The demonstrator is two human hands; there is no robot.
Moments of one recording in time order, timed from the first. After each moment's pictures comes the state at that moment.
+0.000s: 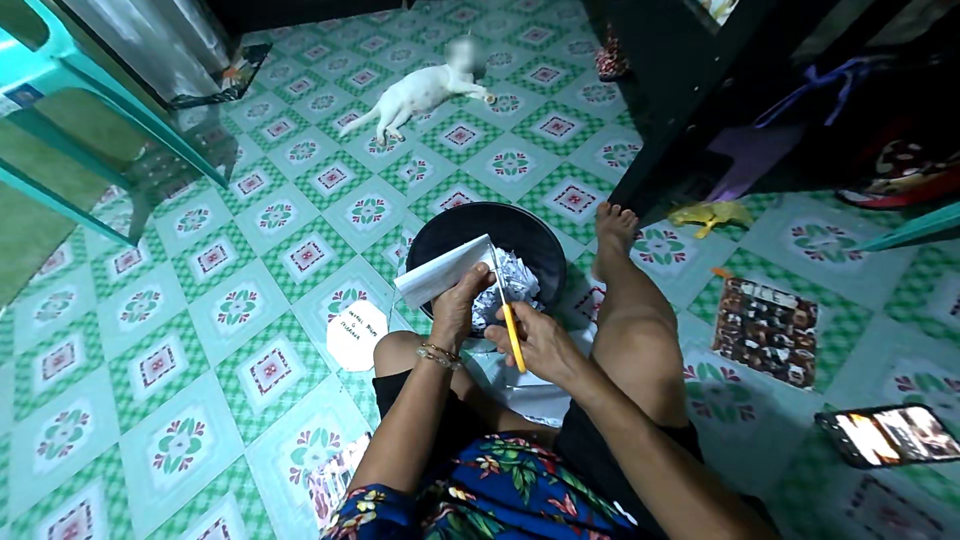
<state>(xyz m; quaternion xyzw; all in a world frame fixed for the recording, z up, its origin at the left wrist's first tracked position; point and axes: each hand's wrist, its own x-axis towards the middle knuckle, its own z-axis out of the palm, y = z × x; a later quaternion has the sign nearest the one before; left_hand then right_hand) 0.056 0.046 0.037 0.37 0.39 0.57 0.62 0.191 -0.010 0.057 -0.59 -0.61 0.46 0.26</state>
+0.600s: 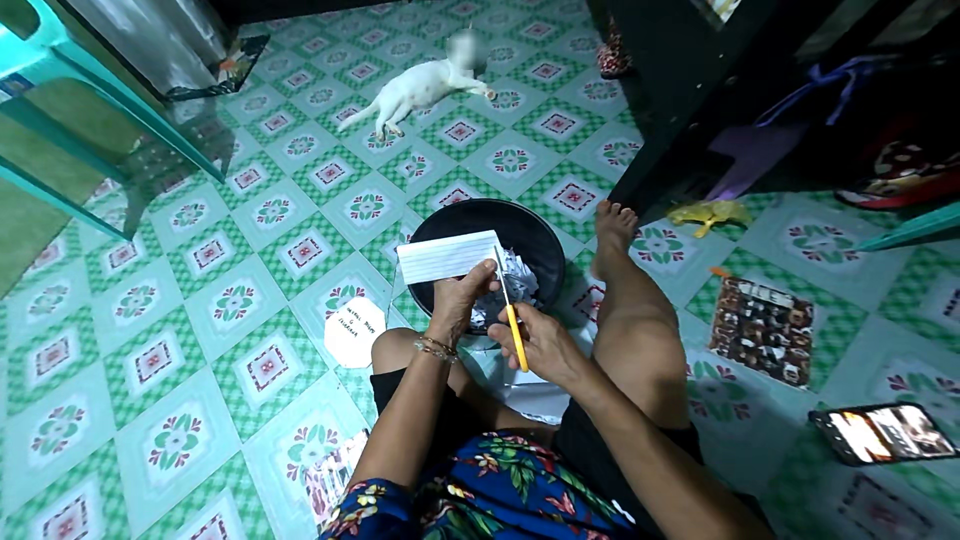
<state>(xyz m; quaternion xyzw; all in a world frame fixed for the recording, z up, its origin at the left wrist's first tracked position) 0.051 0.051 0.035 0.41 0.38 0.52 0.65 0.195 -0.014 0.053 -0.59 -0.60 0.47 0.27</state>
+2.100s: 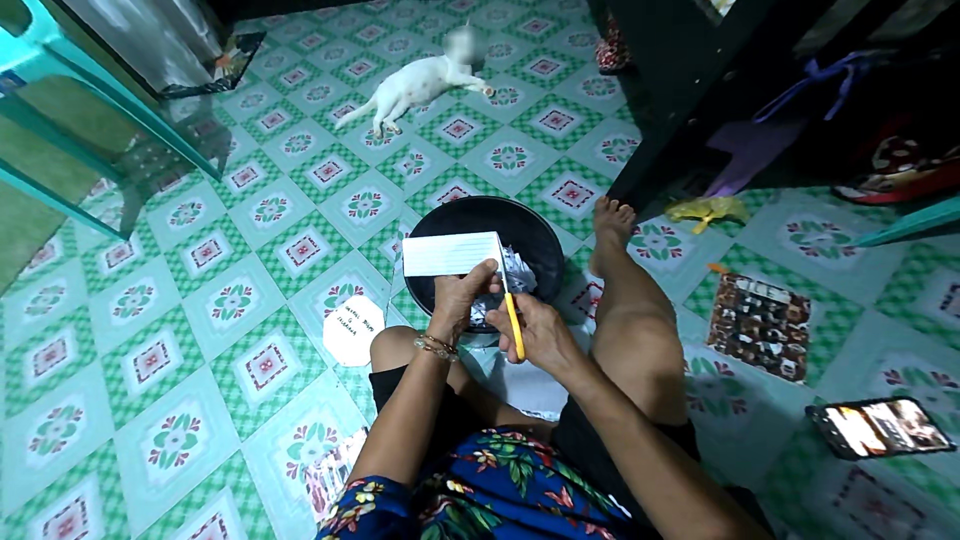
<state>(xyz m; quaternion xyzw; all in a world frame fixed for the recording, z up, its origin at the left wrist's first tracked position) 0.054 0.050 0.039 0.41 0.40 0.50 0.65 0.187 -0.011 0.064 -0.60 -0.54 0.49 0.31</state>
